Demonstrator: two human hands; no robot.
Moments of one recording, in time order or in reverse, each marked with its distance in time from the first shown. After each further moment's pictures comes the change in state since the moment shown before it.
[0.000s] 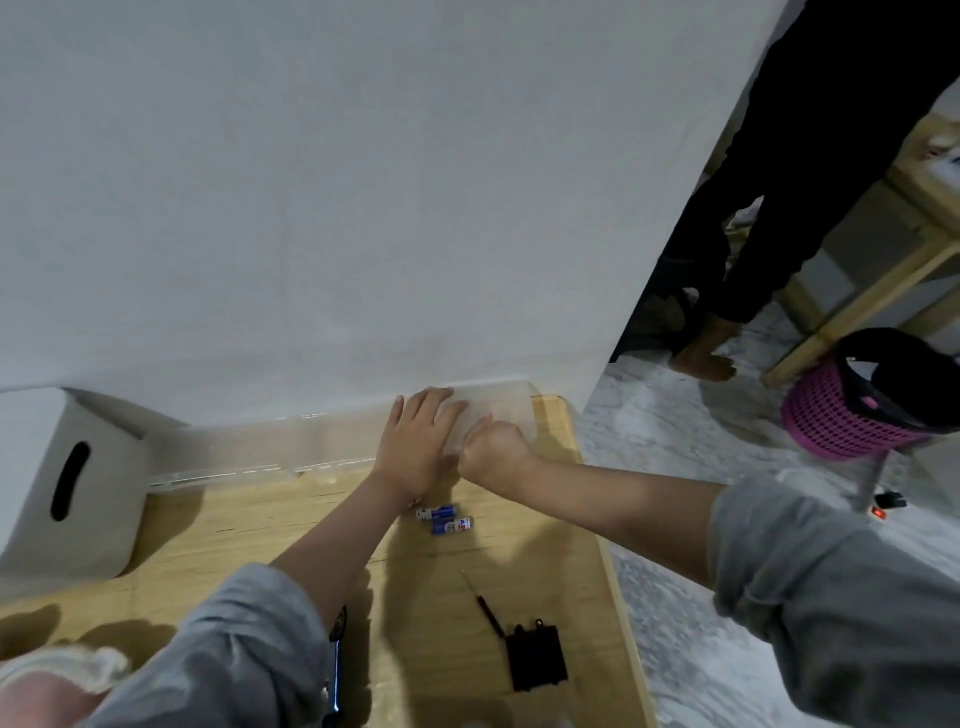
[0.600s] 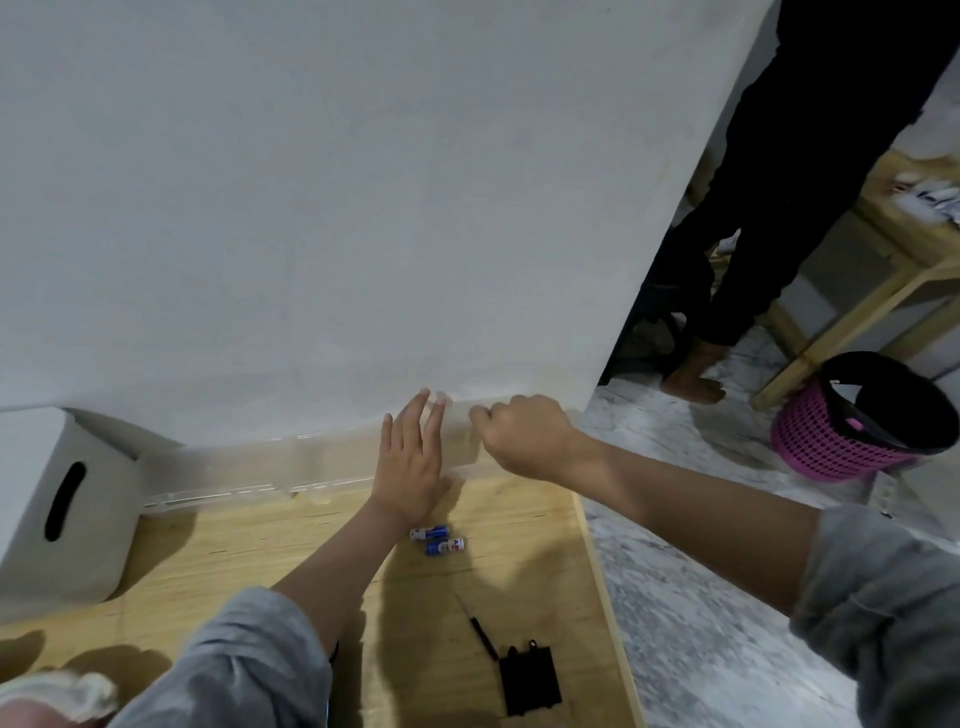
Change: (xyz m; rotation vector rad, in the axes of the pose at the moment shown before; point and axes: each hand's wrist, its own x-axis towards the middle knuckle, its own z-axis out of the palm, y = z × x) left_hand -0.008 0.007 0.001 0.119 0.122 -0.064; right_hand -0.018 0.056 -0.008 0.077 0.505 -0.081
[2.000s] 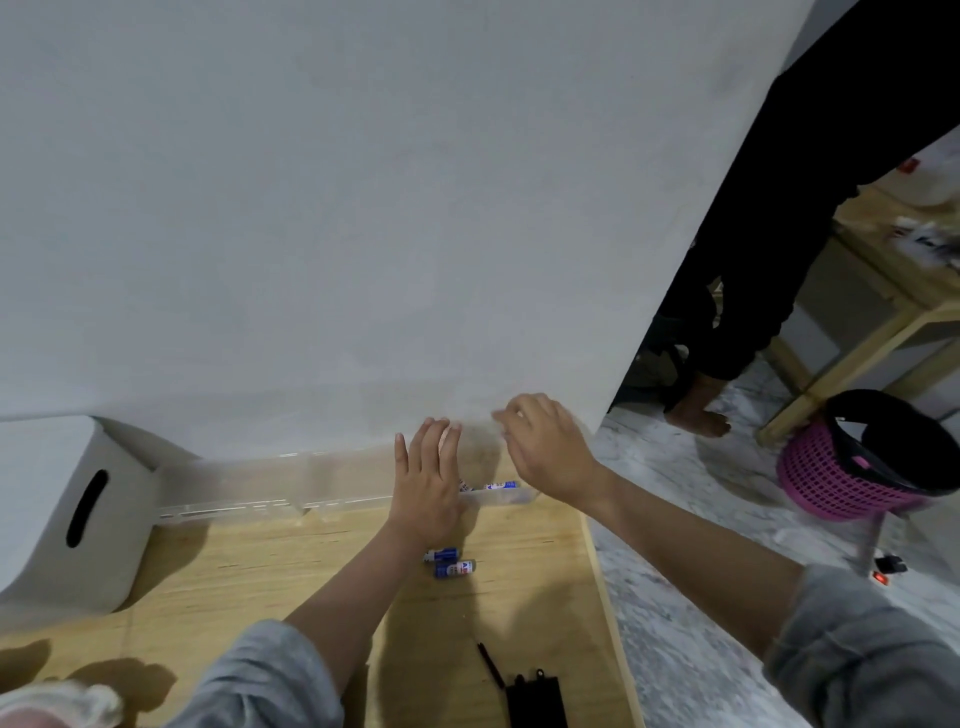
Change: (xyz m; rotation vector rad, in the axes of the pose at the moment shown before) left_hand -0.003 0.010 0.007 -0.041 0.194 -0.019; right_hand 0.000 0.012 0.041 0.307 0.431 0.181
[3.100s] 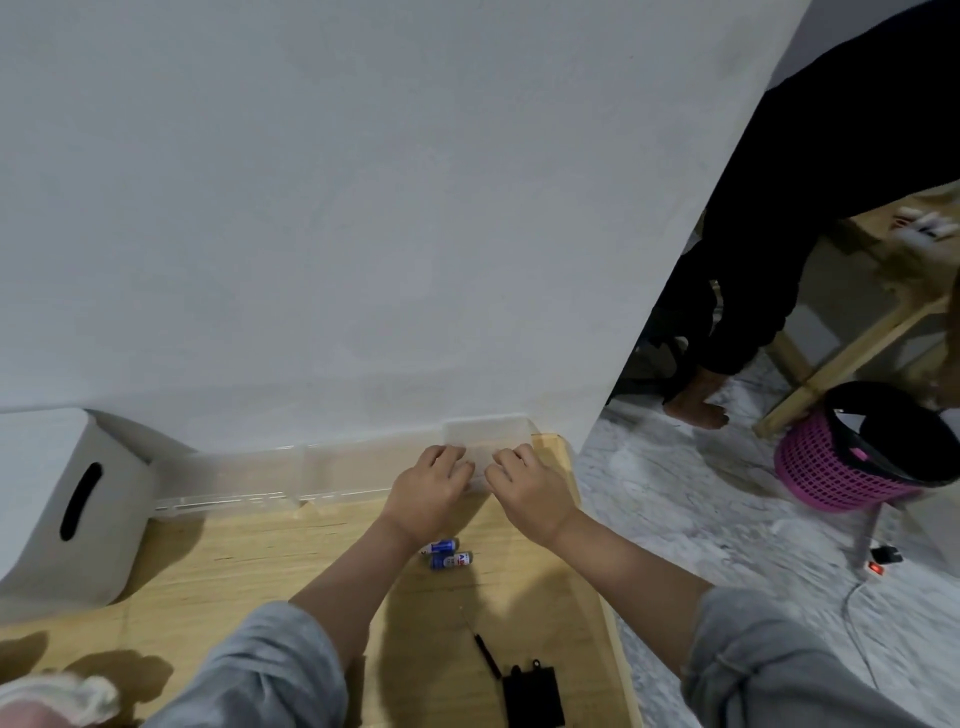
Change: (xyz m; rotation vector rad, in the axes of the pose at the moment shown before) left_hand -0.002 -0.009 -0.003 -0.020 -0.260 0.240; right_hand -0.055 -0.023 0.047 -0.085 -0.013 -0.068
